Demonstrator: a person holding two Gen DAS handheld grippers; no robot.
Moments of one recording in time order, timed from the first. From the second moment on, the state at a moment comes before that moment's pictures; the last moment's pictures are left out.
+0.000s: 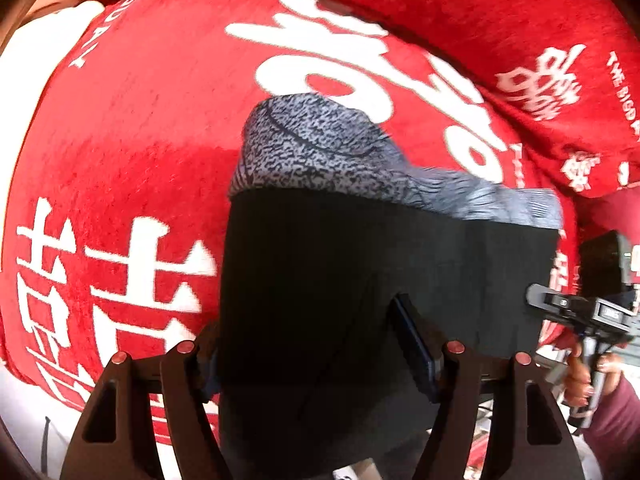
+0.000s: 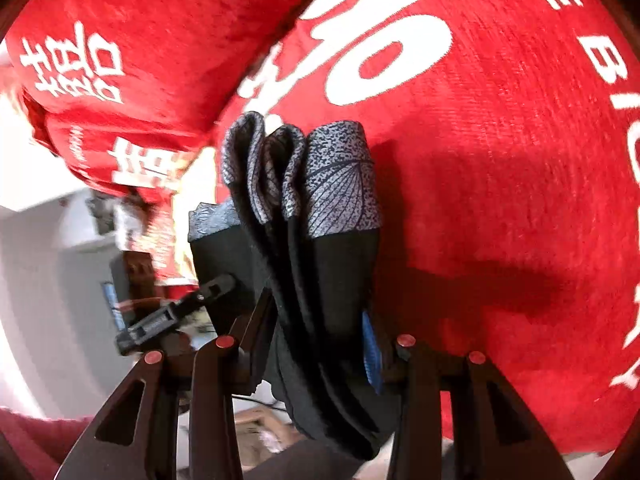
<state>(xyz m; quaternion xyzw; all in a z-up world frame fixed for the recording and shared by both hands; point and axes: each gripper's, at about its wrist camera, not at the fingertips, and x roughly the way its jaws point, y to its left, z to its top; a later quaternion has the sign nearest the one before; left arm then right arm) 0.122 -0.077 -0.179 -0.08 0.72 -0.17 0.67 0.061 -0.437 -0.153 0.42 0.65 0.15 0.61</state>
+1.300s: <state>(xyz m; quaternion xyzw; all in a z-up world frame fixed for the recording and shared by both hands) 0.056 -0.109 -0.069 0.10 0.68 -0.15 0.71 0.027 -0.355 -0.030 0.13 0.68 -0.06 0.72</state>
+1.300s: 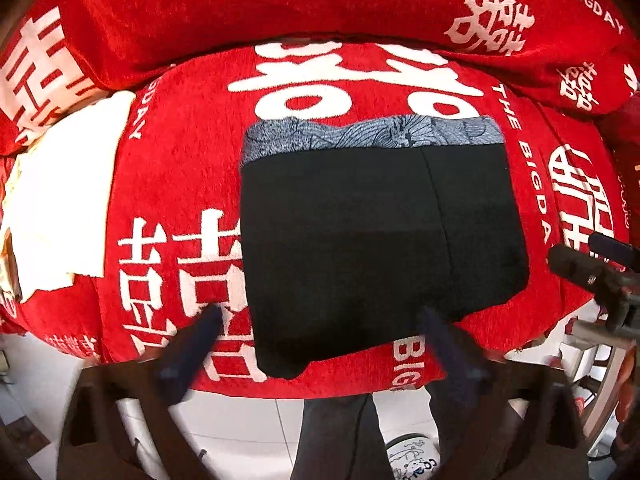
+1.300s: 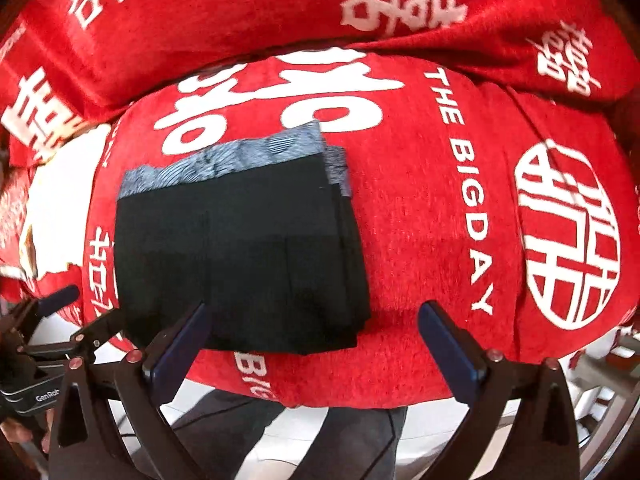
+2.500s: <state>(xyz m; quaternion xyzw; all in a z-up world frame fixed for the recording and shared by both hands) 0.037 -0.117 -0.021 0.13 0.67 -0.11 0.72 0.026 -0.336 0.022 0.09 0.69 -0.08 0.72</state>
